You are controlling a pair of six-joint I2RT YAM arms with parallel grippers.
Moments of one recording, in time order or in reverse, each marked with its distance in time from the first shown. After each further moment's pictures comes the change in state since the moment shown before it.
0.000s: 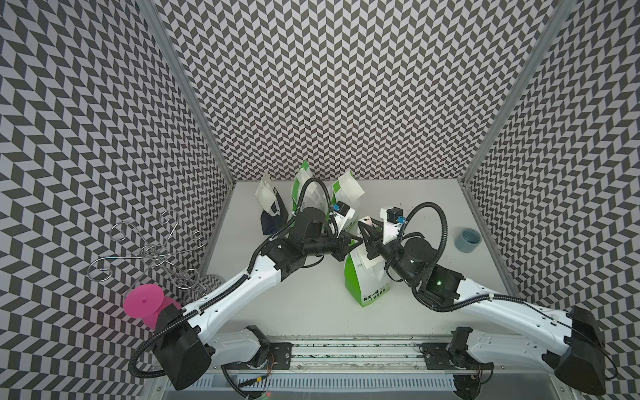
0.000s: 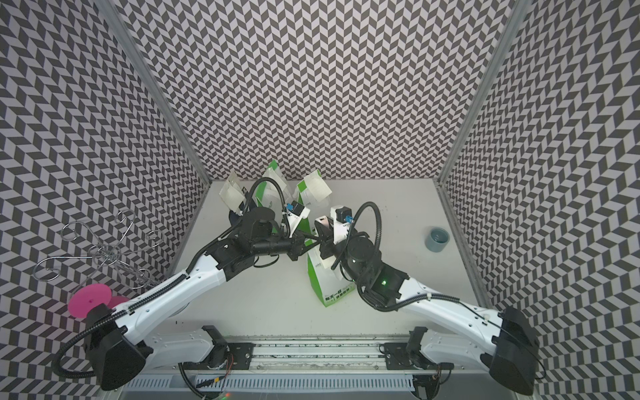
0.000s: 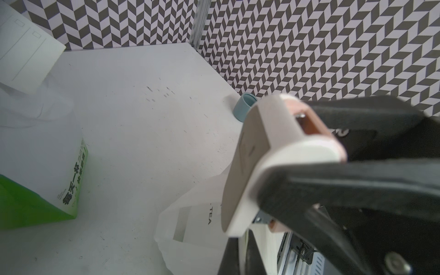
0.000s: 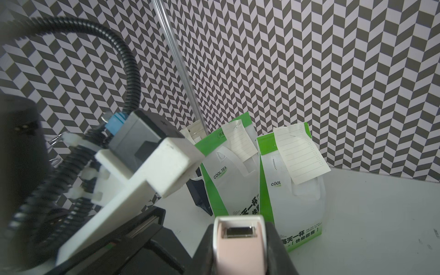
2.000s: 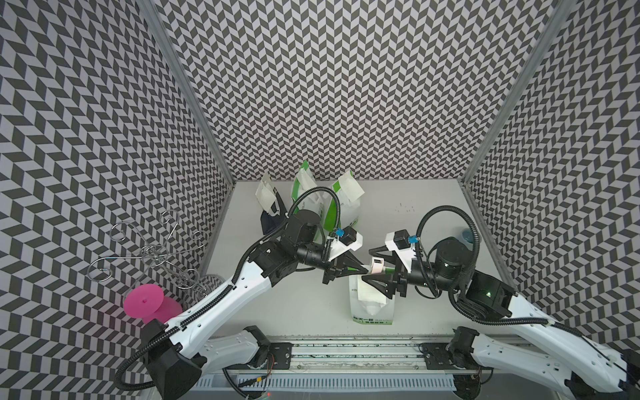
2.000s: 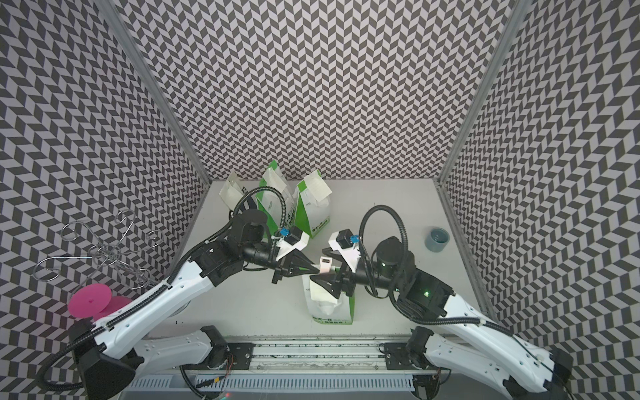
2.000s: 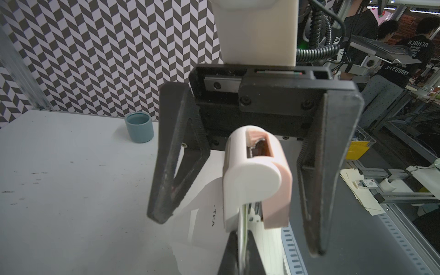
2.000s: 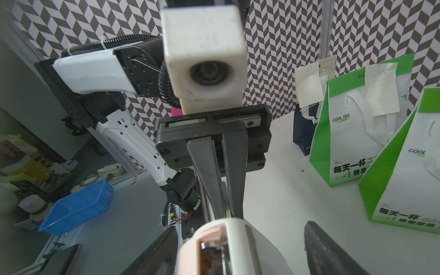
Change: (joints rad) left arm -0.020 -0.090 0.038 -0.189 0.502 0.558; right arm -0.076 -0.285 0.056 -0.518 -0.780 -0.089
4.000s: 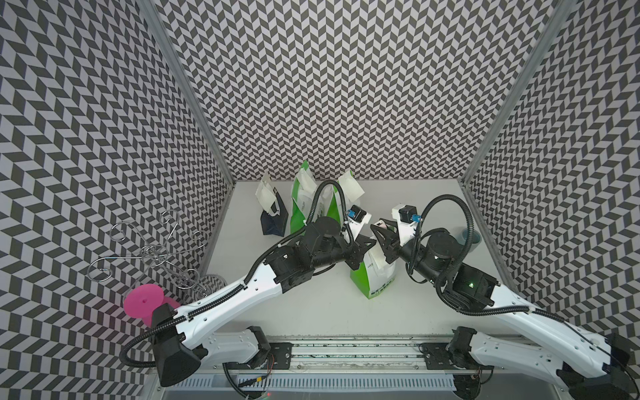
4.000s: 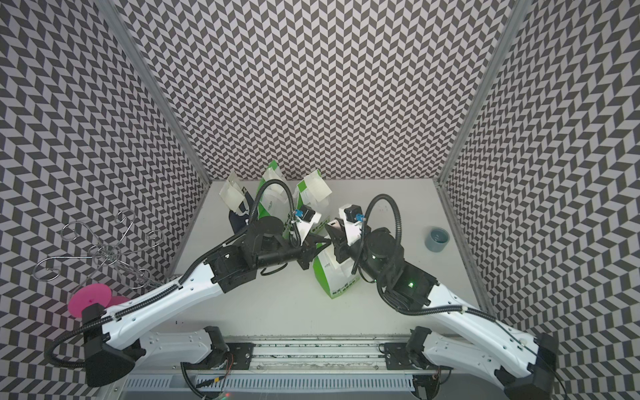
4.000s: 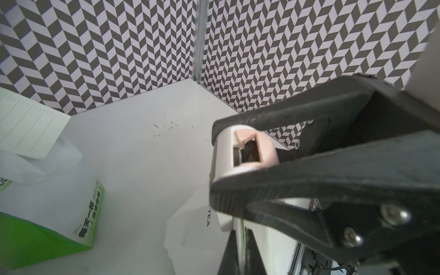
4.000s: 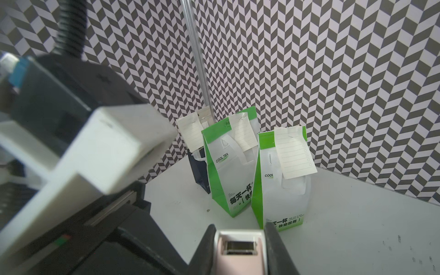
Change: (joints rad) left arm -0.217 0.068 0.044 0.167 -0.816 -0.512; right arm 0.018 0.131 0.043 0.208 0.638 -0.003
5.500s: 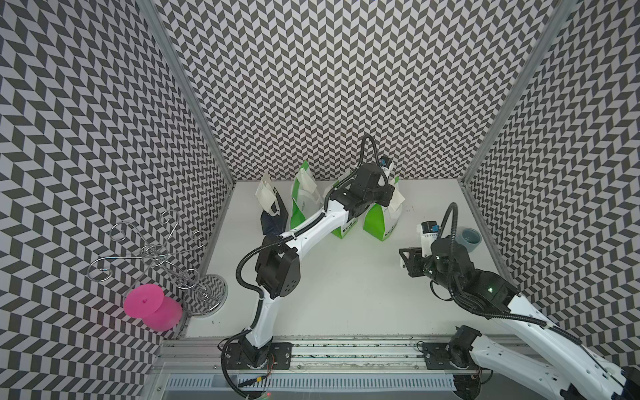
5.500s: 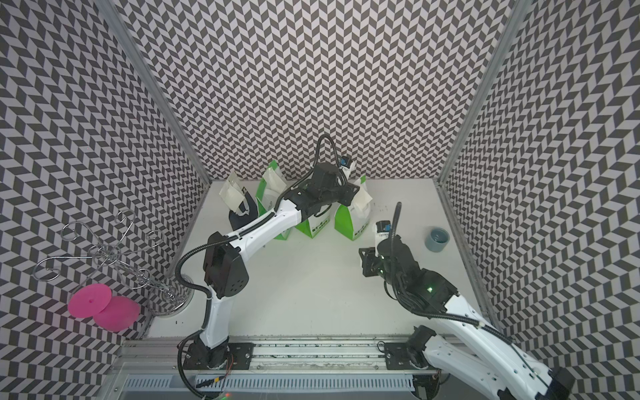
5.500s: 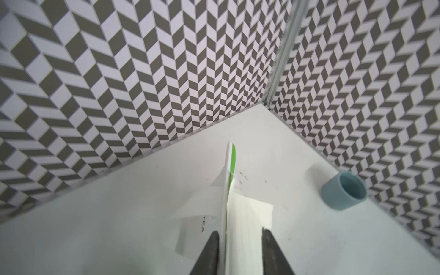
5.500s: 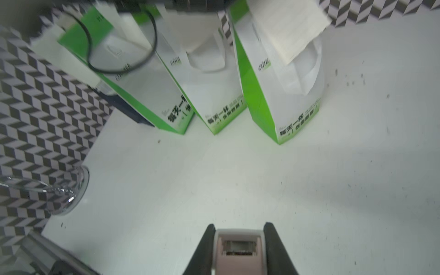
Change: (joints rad) left arm 0.197 0.892 0.895 -0.065 -0.085 0.085; right arm -0.207 -0.140 -0.092 -0.616 -0.091 0.386
